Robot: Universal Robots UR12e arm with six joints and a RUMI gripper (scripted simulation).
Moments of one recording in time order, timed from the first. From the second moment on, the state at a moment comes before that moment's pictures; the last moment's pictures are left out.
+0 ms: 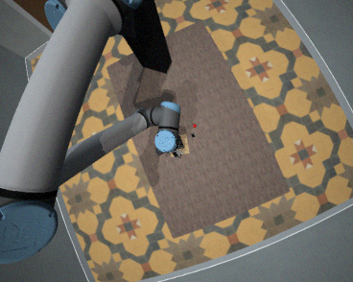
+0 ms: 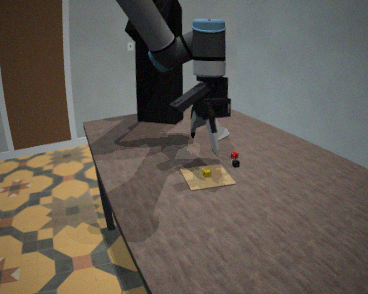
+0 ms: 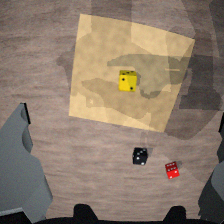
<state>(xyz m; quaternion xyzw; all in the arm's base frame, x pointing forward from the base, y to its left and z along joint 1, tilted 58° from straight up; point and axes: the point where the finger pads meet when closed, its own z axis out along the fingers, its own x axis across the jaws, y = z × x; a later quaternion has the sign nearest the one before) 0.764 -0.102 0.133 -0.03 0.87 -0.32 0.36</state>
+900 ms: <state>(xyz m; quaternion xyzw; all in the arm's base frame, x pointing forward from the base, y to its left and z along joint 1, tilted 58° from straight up) 0.768 -0.100 0.131 -0.29 0.82 -0.42 0.25</state>
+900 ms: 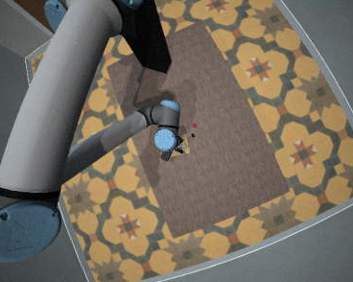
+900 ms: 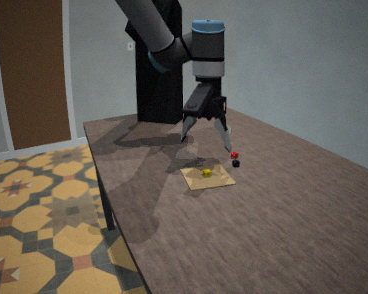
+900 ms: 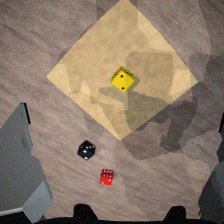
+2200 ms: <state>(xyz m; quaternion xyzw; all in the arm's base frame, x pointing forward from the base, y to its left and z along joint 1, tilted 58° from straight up) 0.771 -0.094 0.122 -0.59 0.65 -0.48 0.07</state>
